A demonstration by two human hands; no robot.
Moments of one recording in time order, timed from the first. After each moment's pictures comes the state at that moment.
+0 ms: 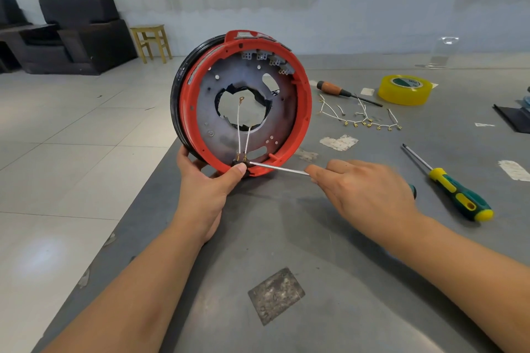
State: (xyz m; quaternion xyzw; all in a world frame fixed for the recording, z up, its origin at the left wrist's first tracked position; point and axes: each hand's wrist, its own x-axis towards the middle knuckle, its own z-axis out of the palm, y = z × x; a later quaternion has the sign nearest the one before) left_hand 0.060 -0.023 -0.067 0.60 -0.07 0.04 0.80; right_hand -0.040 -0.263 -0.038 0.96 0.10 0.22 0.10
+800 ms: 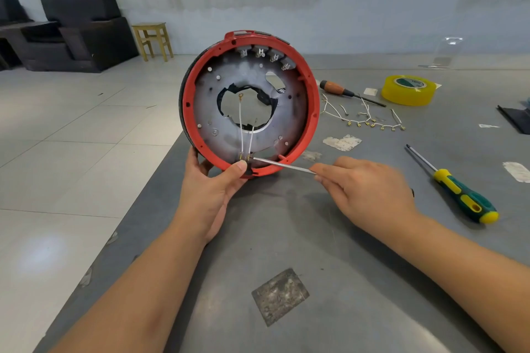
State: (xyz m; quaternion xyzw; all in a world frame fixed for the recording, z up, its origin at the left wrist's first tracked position) left_hand 0.063 -0.018 -0.067 0.50 -0.06 -0.04 0.86; right_hand -0.035 -0.262 -0.041 0.97 0.07 0.25 0.00
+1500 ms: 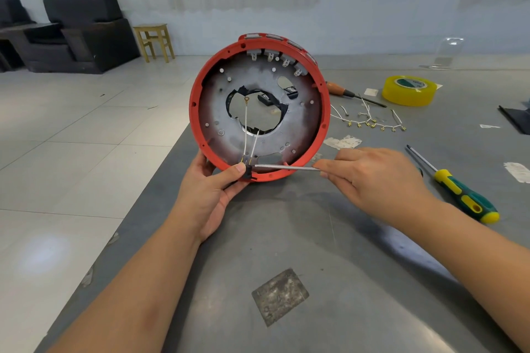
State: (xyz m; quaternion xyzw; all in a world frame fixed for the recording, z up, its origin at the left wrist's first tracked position) left_hand 0.064 -0.012 -0.063 0.51 -0.07 -0.10 0.85; right_hand -0.026 -0.278 -0.026 0.94 0.16 0.30 0.04
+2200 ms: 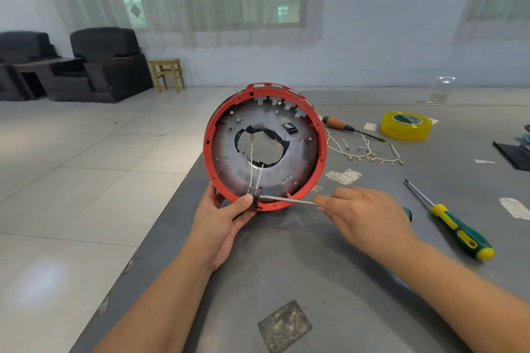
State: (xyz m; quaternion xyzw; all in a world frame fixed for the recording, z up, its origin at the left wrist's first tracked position) left_hand 0.063 -0.016 -0.060 0.49 -0.06 -0.09 0.86; right_hand -0.028 -0.271 -0.030 0.95 0.14 0.29 0.03
